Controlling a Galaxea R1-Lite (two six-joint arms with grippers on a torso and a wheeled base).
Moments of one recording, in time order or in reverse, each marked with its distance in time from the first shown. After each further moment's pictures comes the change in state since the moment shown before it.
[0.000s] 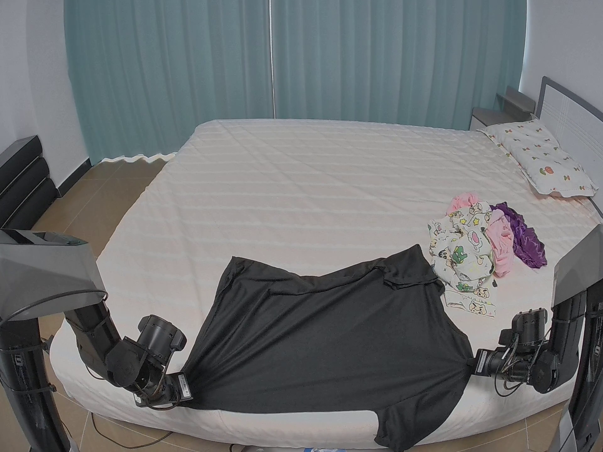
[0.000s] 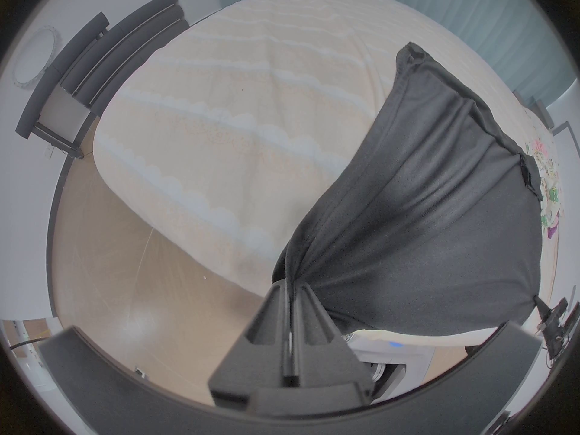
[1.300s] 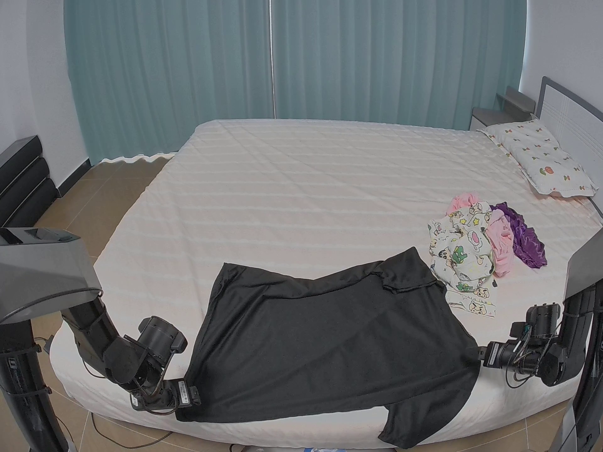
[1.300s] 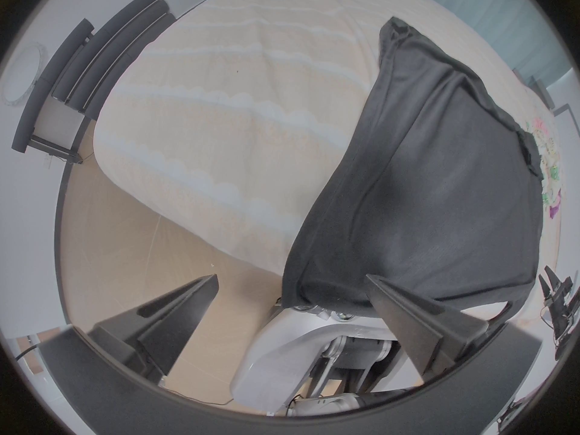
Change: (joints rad) left arm -0.007 -0.048 -0.028 0.125 -0.053 0.034; right arm -0.101 -0.029 -0.043 -0.006 0.073 -0.042
